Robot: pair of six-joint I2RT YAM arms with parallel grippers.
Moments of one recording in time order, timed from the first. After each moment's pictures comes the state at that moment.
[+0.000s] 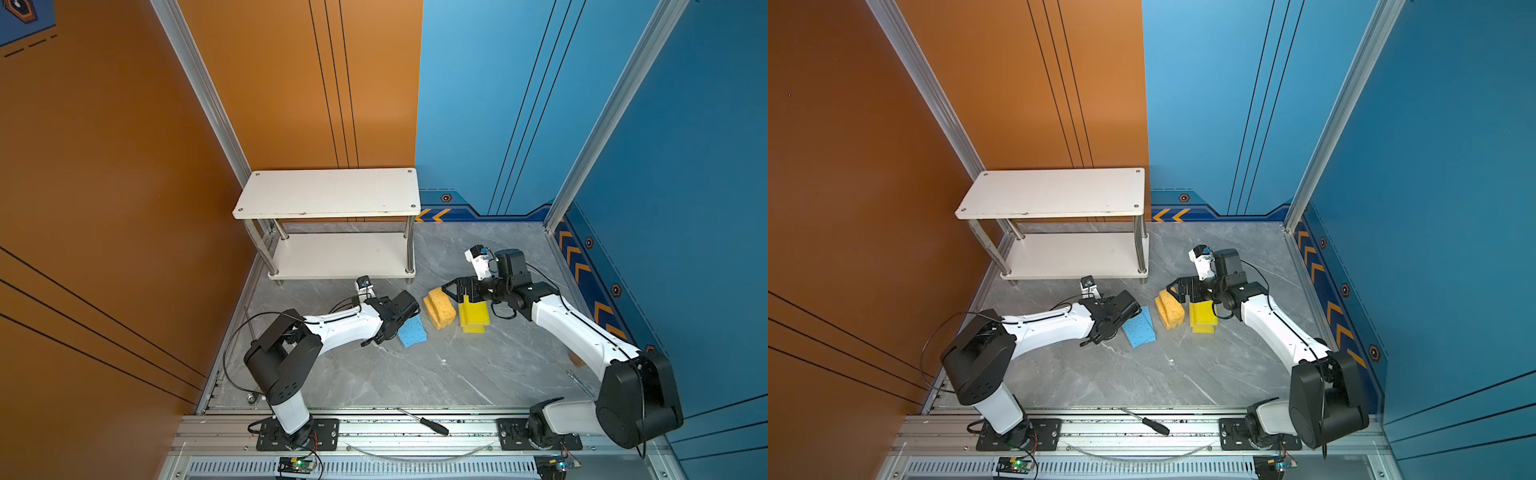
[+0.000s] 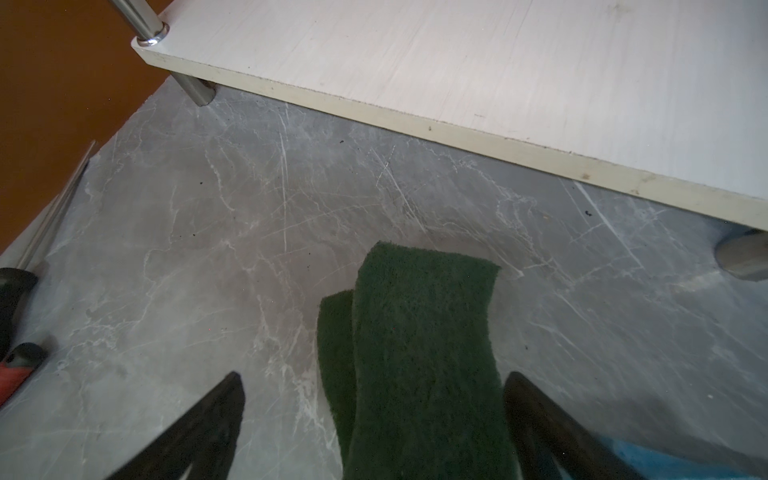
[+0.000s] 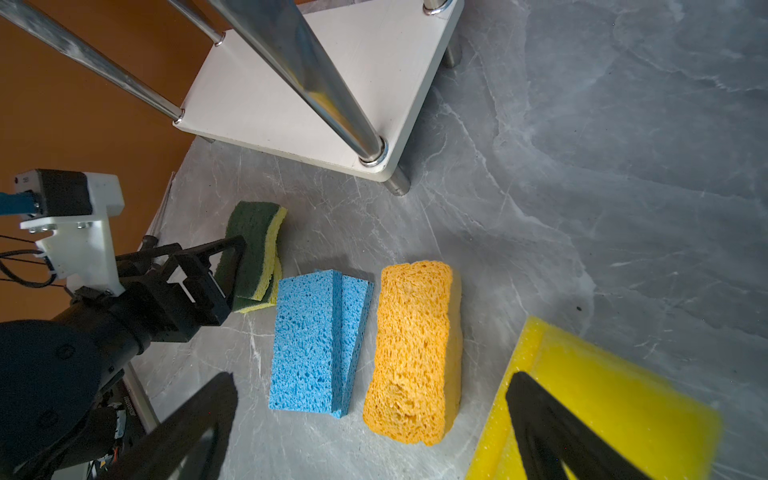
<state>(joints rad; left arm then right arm) -0.80 1.71 1.05 -0.69 -0.89 -1.15 0.29 1.37 0.95 -0.32 -0.48 0.21</state>
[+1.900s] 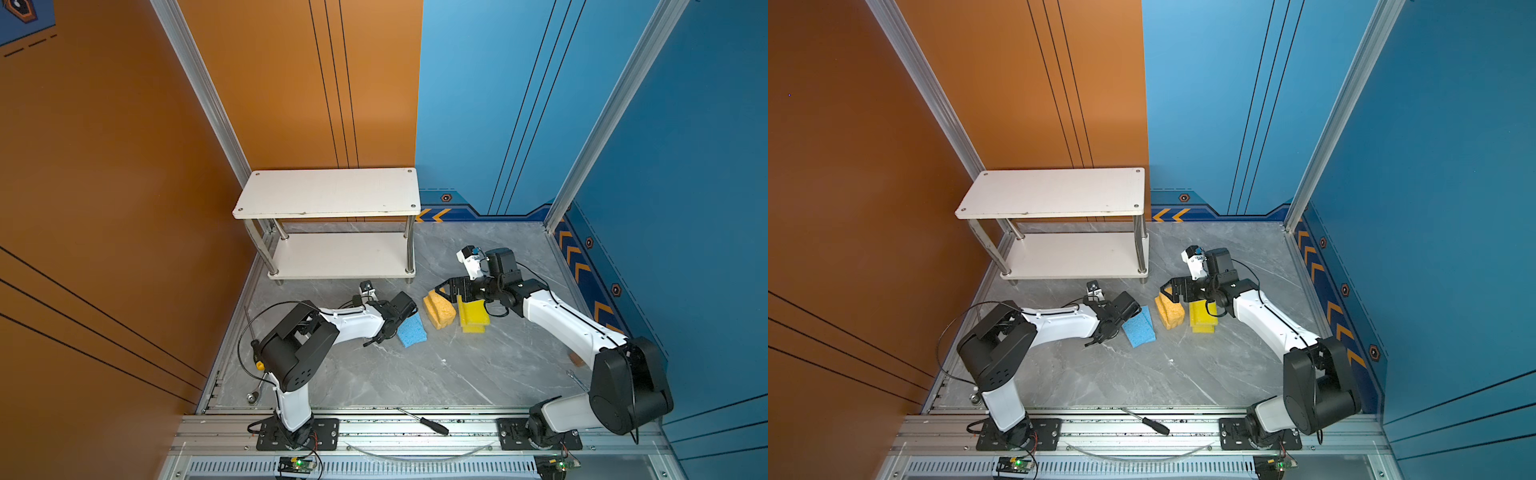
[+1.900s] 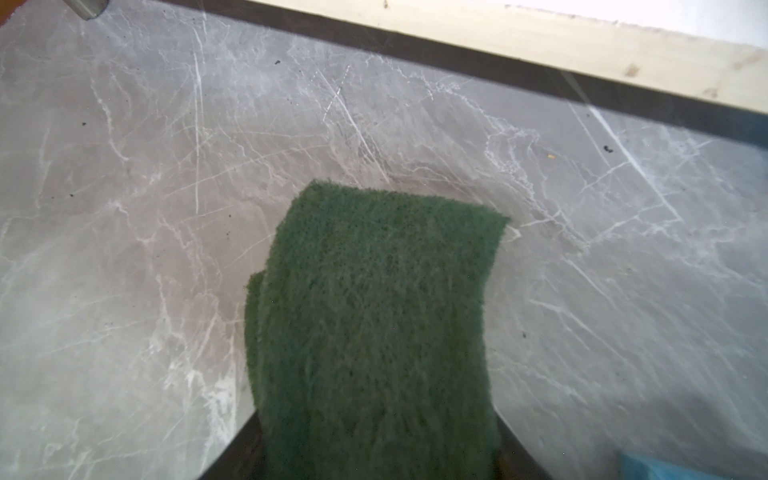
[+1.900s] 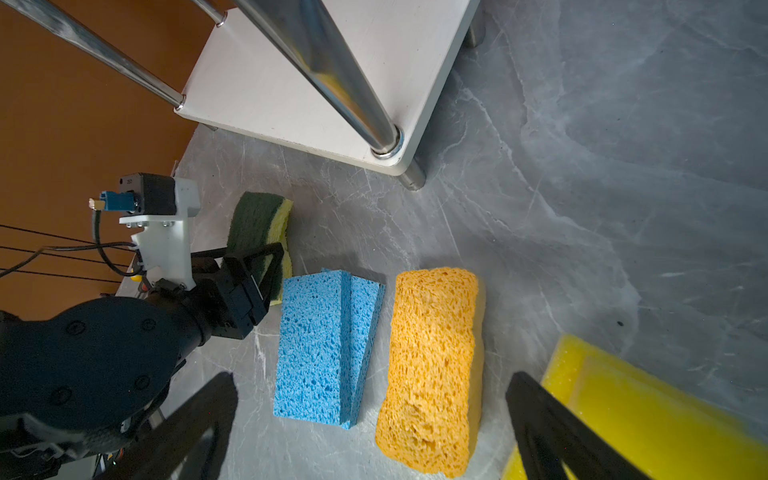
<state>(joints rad) -0.76 1.81 0.99 -0.47 -0.75 -1.08 0.33 1.44 0.98 -0.30 -0.48 0.23</state>
